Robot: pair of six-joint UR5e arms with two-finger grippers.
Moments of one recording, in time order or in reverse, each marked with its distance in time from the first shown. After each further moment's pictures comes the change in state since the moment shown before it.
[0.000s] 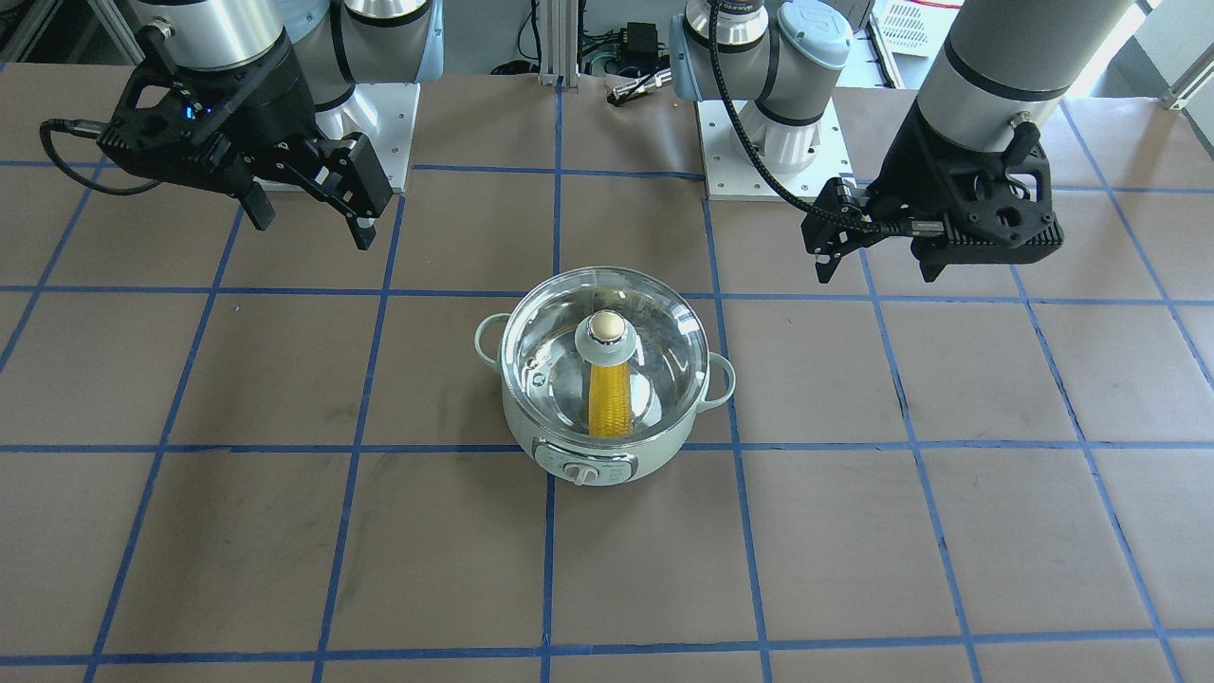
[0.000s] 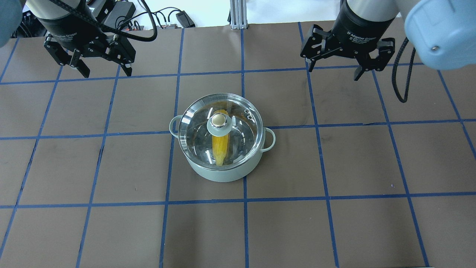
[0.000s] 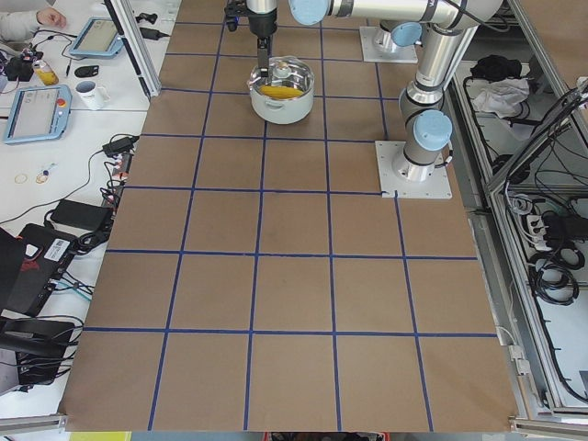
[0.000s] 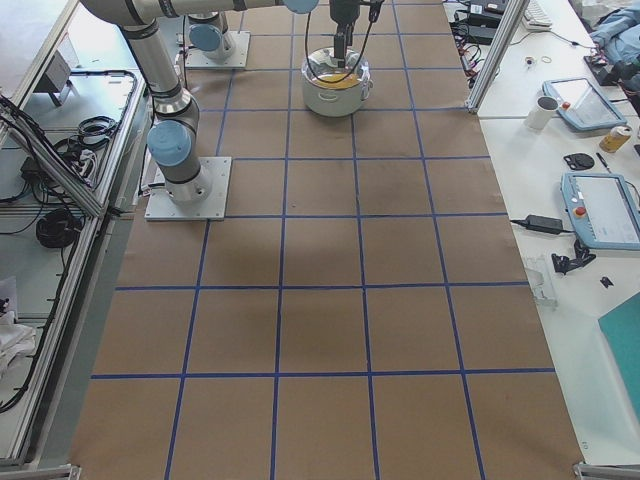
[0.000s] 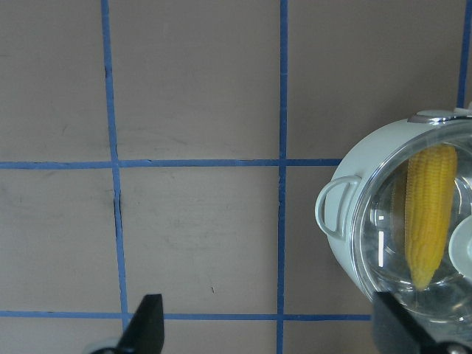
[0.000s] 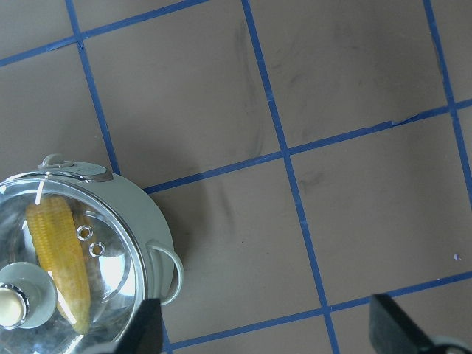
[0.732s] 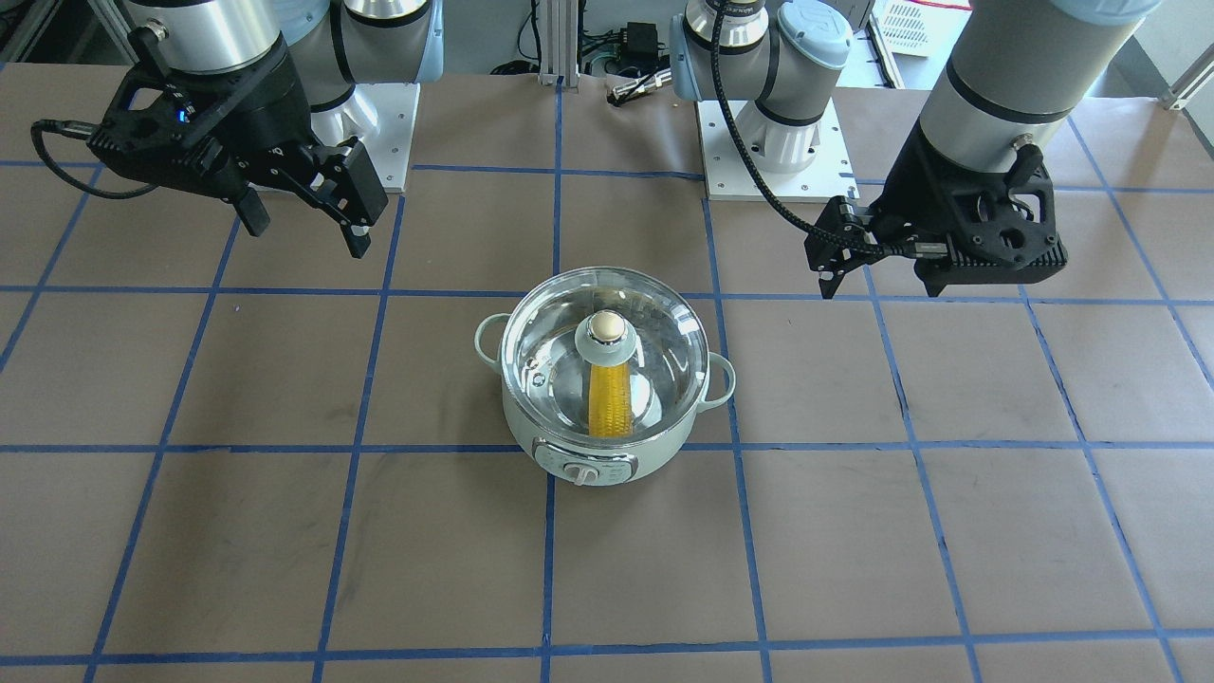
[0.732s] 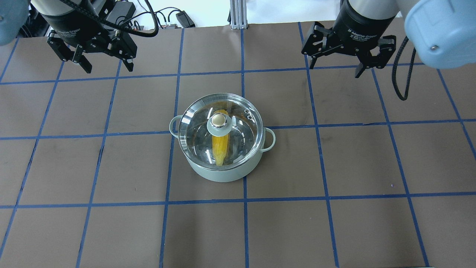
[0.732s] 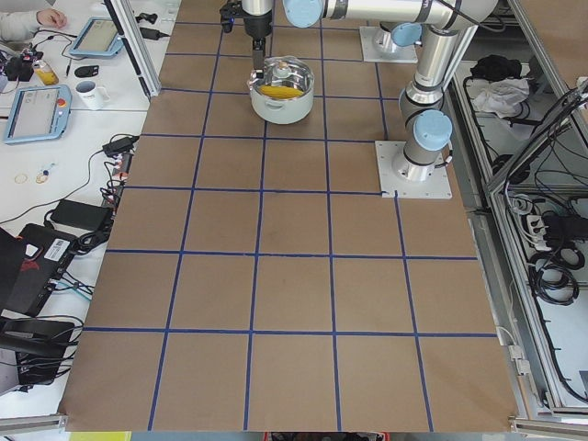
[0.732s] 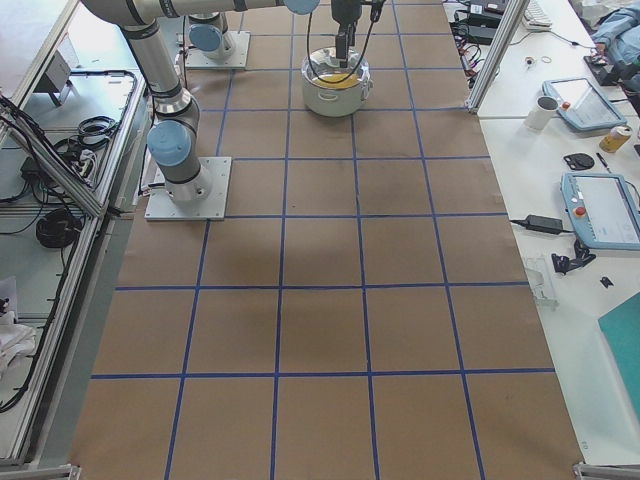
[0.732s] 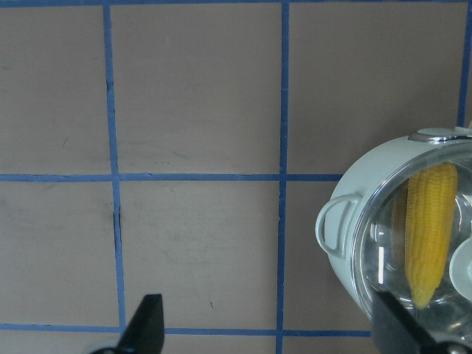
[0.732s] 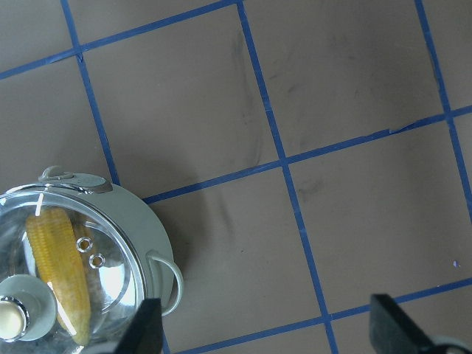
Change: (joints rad) left arm 0.000 -0.025 0.016 0.025 -0.002 -0.008; right arm -0.003 0.003 -0.002 -0.017 -0.006 0.005
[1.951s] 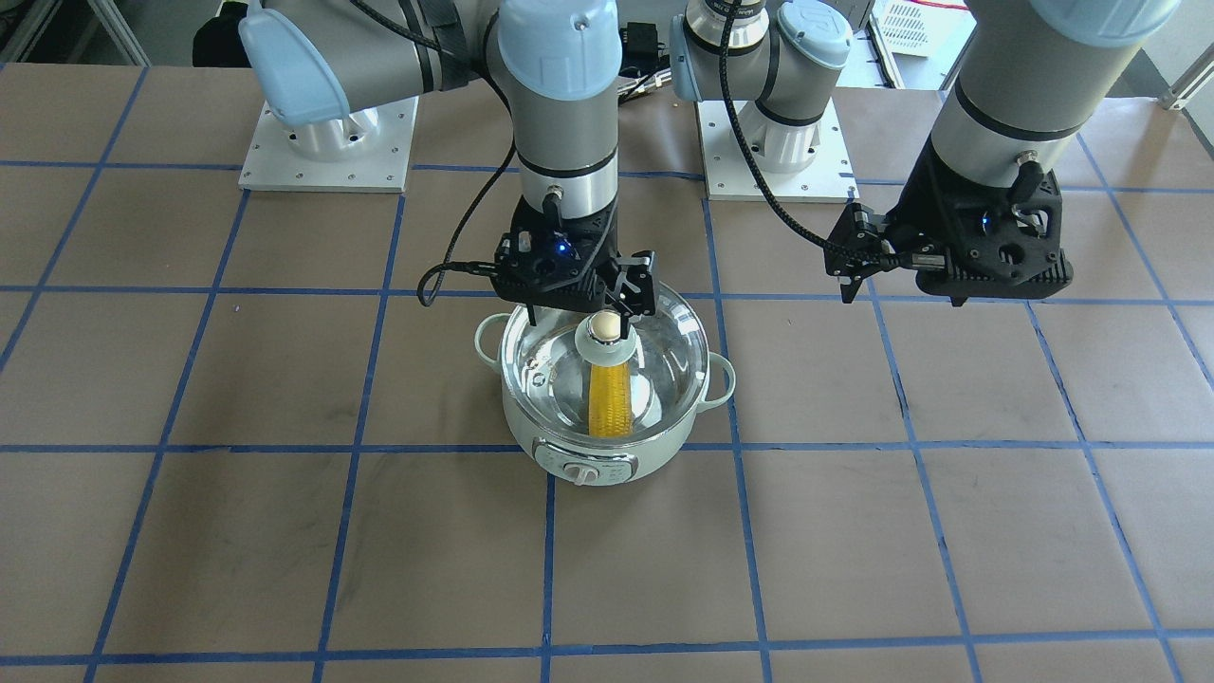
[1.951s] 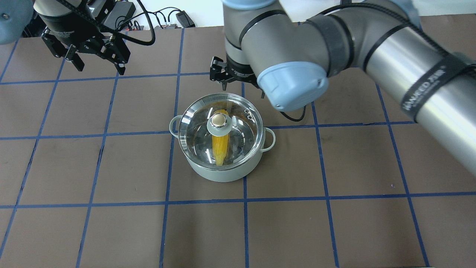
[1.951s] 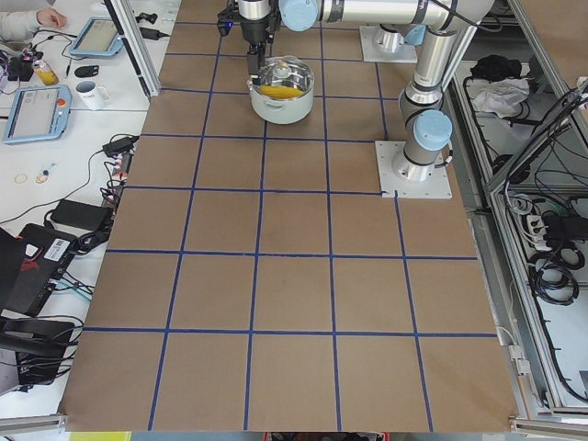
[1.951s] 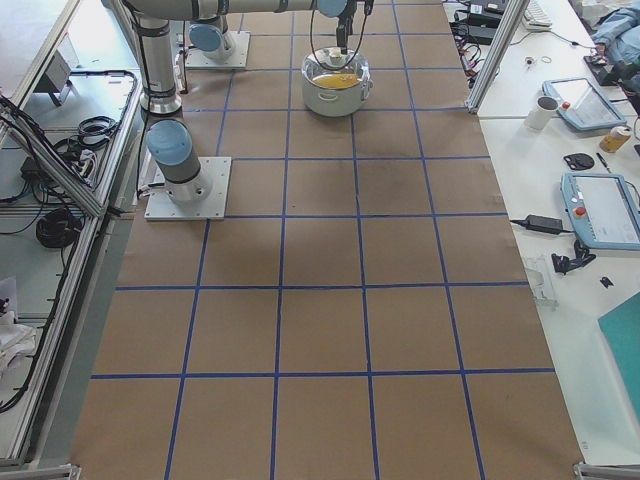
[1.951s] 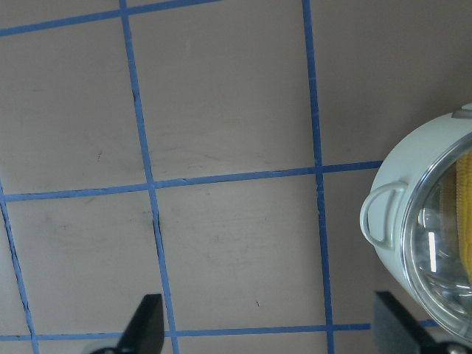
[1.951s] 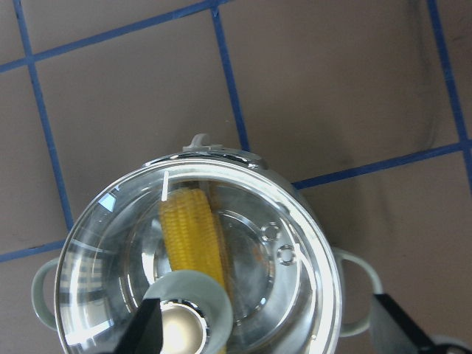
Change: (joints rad) left arm 0.006 -0.021 0.005 0.003 0.076 0.113; right arm 0.323 0.218 -0.002 -0.279 -0.011 0.296
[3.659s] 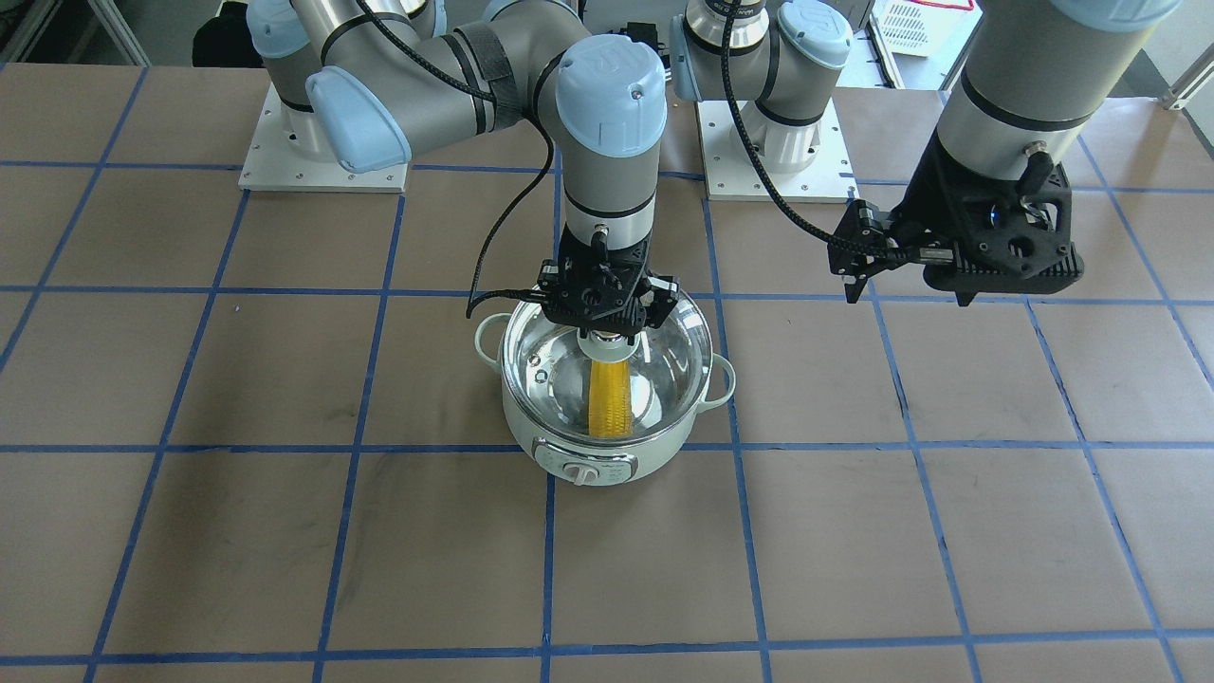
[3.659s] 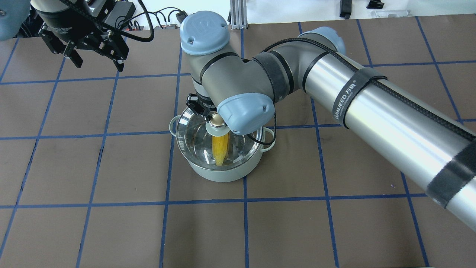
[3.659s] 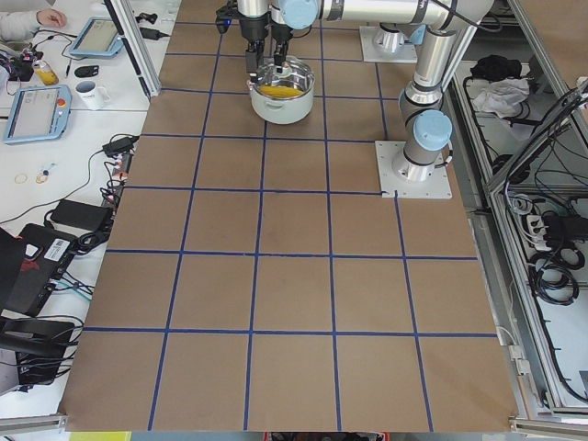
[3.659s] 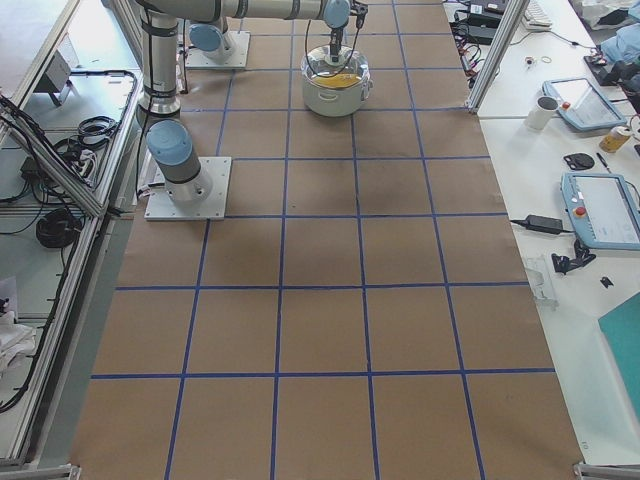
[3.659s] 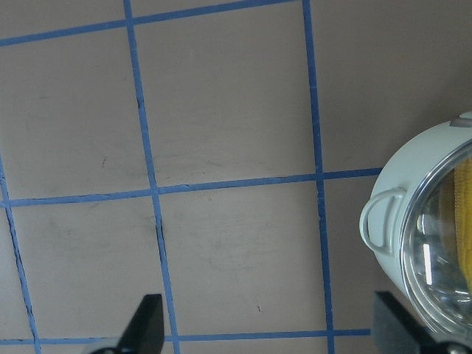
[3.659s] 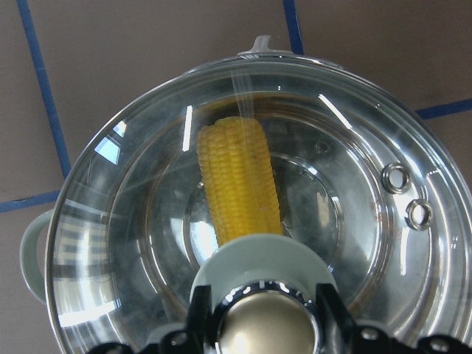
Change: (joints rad) left arm 0.000 -0.001 0.015 0.003 0.001 -0.001; right arm 0.111 0.133 0.004 -0.044 0.014 0.077
